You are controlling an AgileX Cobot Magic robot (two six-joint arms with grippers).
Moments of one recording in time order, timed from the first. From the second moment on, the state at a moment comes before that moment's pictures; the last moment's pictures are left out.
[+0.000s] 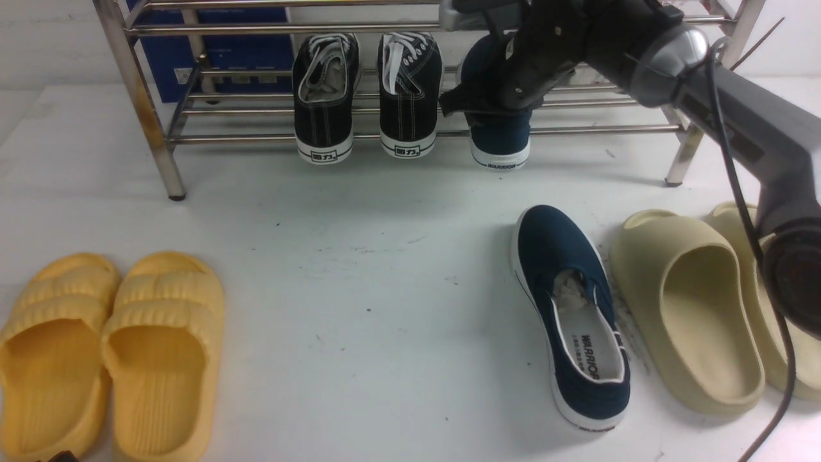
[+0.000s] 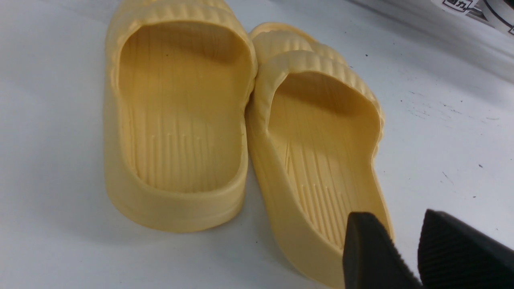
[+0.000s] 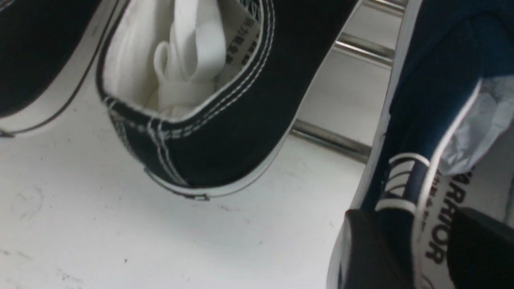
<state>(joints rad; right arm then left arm) 0.43 2.34 -2.34 -0.01 0.92 0.08 -0.01 -0.01 0.03 -0.03 0.40 -0.37</state>
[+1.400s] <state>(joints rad) 0.41 2.21 -2.01 0.01 0.77 0.22 -0.01 -0.01 0.03 -0.03 0.40 -0.37</state>
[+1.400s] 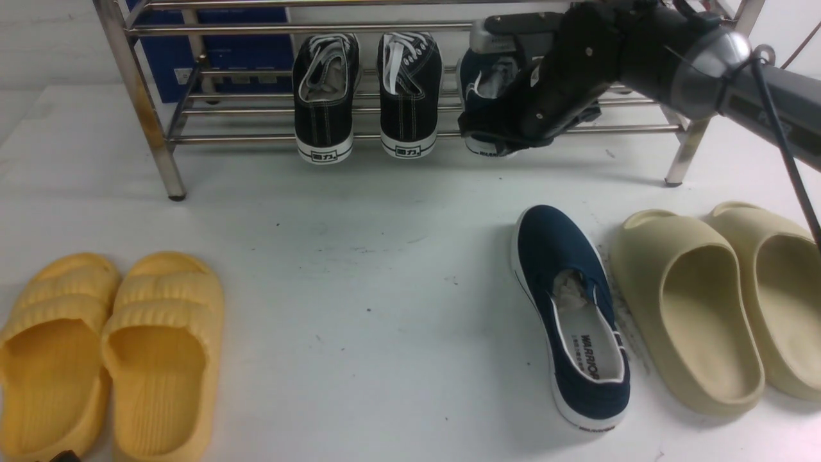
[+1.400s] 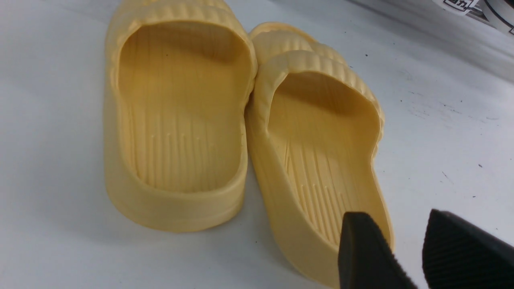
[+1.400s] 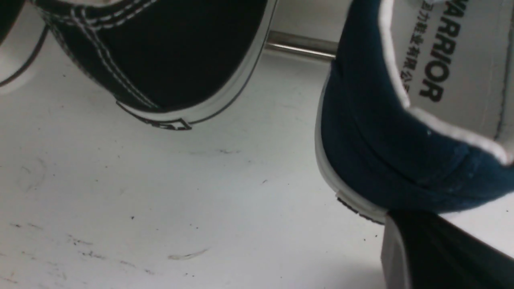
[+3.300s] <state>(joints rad) 0.61 1.73 -1.11 0.10 0.77 0.25 -0.01 -0.01 0.03 -0.03 0.40 -0.37</state>
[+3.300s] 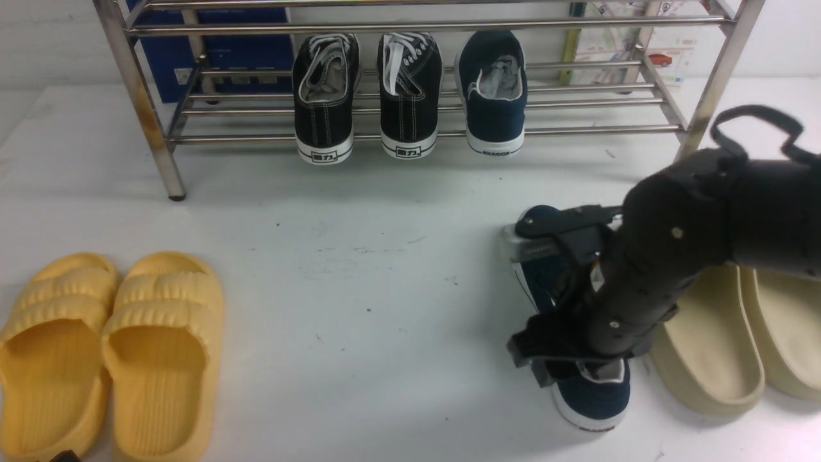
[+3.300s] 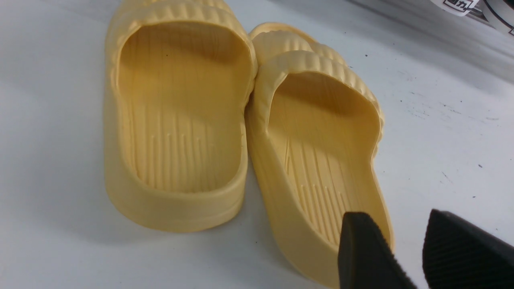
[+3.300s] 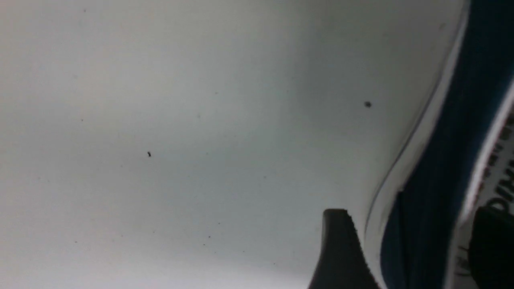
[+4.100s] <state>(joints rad) 0.60 1.60 -1.17 0.12 0.96 0.26 -0.01 -0.01 0.03 -0.03 0.40 -0.37</state>
